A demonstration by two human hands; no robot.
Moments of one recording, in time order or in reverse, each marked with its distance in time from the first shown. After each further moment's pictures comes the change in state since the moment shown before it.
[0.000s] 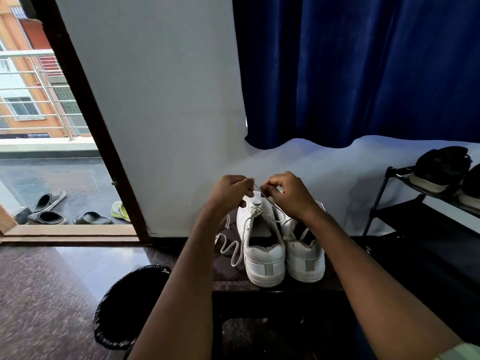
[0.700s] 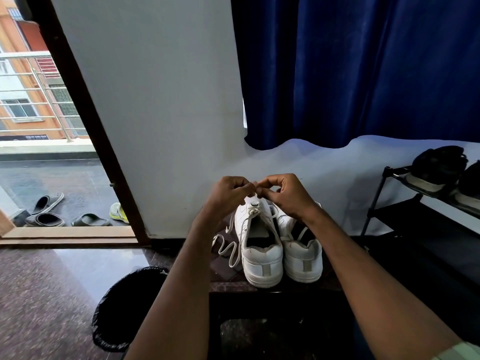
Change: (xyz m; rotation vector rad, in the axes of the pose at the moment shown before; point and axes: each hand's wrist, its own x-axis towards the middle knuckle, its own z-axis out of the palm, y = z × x) left_hand 0.007 -0.013 -0.001 0.138 -0.055 0.182; right_hand -0.001 -0.004 -0.003 0.341 -0.058 0.104
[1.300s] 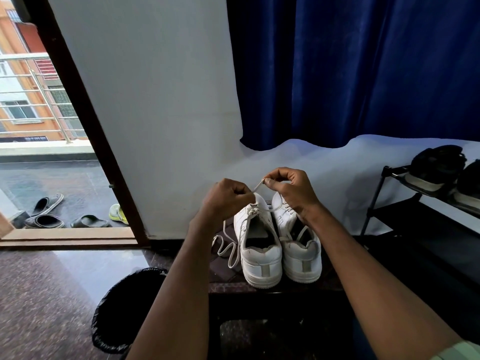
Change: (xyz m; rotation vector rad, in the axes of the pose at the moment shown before) left_hand -0.007 -0.002 -0.003 0.241 0.002 0.073; right_hand 0.002 0.000 -0.007 0.136 0.233 0.067
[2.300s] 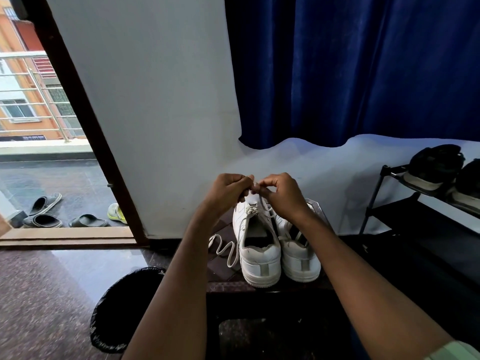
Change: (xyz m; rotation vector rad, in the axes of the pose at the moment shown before) left_hand 0.000 0.019 -0.003 -0.453 -0.024 -0.122; right_hand -0.003 0.010 0.020 -0.373 -0.063 -0.129
